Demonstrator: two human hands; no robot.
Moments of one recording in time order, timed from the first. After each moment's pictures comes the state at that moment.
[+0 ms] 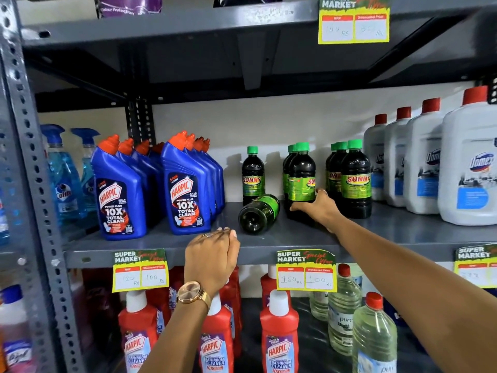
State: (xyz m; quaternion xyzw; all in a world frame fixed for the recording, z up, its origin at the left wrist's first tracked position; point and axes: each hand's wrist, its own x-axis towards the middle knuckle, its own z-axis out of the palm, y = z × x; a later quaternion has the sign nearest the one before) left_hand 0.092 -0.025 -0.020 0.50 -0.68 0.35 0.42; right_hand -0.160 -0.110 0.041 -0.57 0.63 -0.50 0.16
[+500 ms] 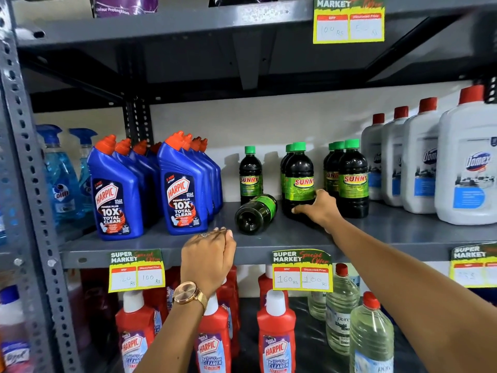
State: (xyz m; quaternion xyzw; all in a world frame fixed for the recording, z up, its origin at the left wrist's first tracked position) left_hand 0.092 -0.026 -0.021 0.48 -0.67 0.35 0.43; right_hand -0.164 -0.108 0.040 -0.57 0.65 -0.49 0.14
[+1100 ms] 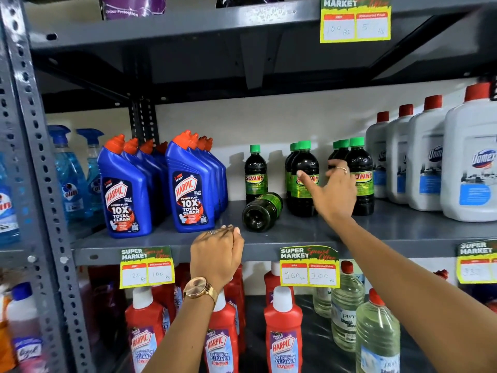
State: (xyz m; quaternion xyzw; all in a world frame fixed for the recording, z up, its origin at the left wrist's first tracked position) left_hand 0.090 -0.025 -0.020 0.49 -0.67 0.35 0.43; right_hand -0.145 -0.069 0.057 -0.52 0.59 -0.60 -0.11
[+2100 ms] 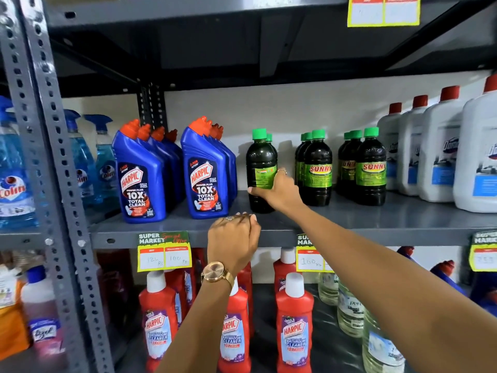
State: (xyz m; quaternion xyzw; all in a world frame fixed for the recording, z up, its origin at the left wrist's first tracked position) left_hand 0.094 -0.024 -0.019 0.49 -0.68 0.34 0.42; right_hand -0.032 -0.087 0.053 -0.65 0.57 -0.49 0.08
